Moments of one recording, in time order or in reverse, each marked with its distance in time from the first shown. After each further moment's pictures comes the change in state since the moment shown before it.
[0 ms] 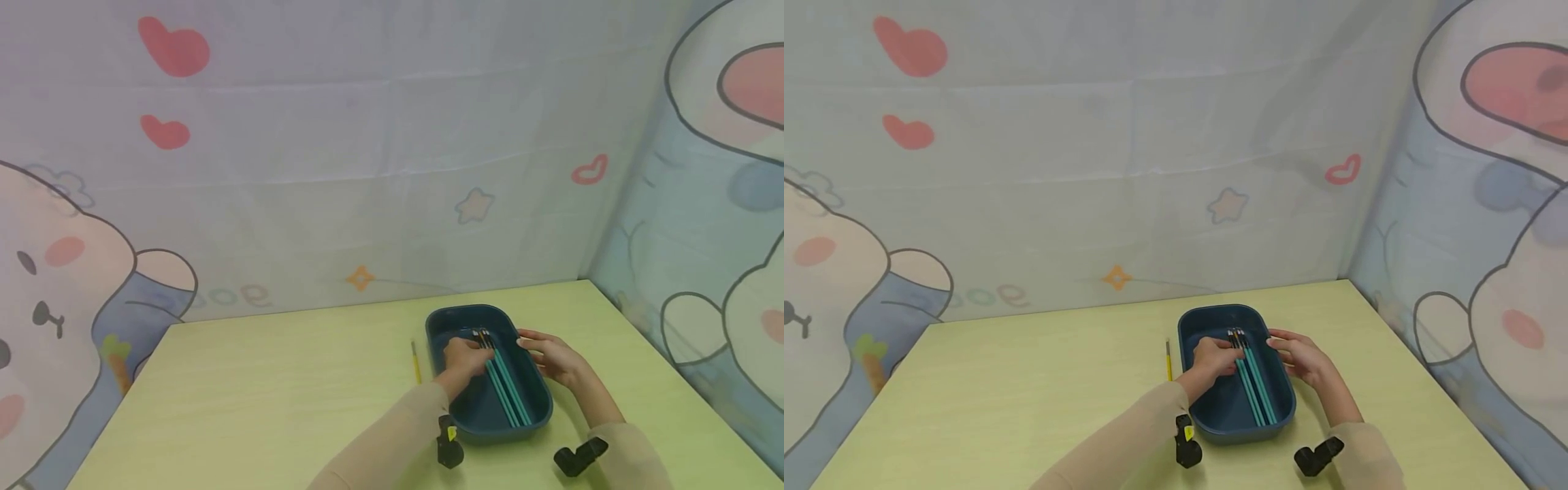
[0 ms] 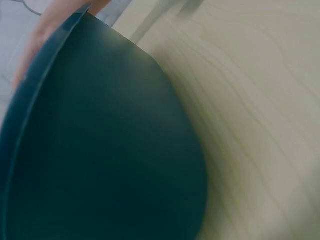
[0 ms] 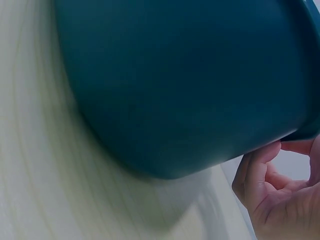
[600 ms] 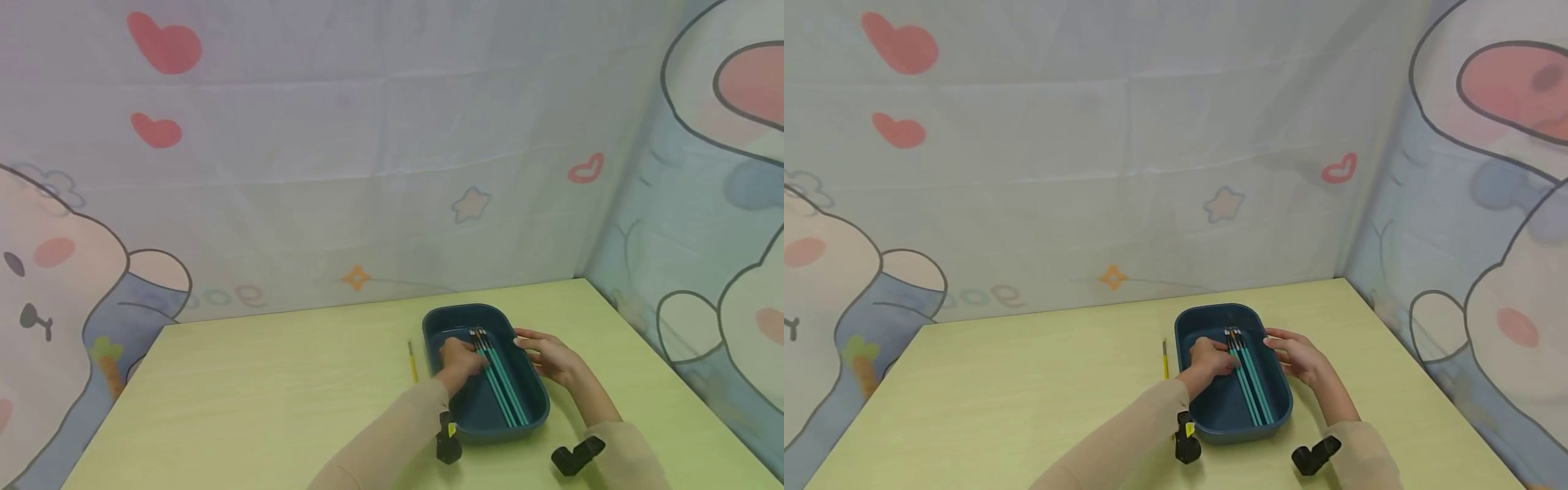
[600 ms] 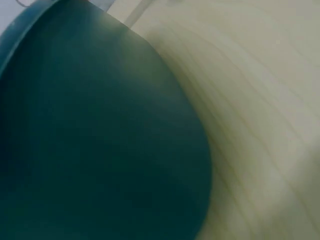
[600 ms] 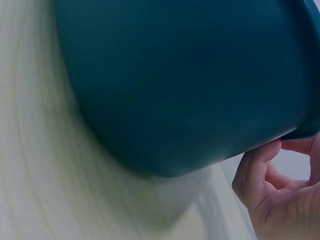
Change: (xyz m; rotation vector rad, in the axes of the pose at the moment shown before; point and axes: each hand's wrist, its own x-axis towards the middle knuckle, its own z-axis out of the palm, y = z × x) left_hand 0.014 -0.008 0.009 0.054 0.041 -0.003; right_hand 0.002 0.004 -0.009 0.050 -0.089 -0.046
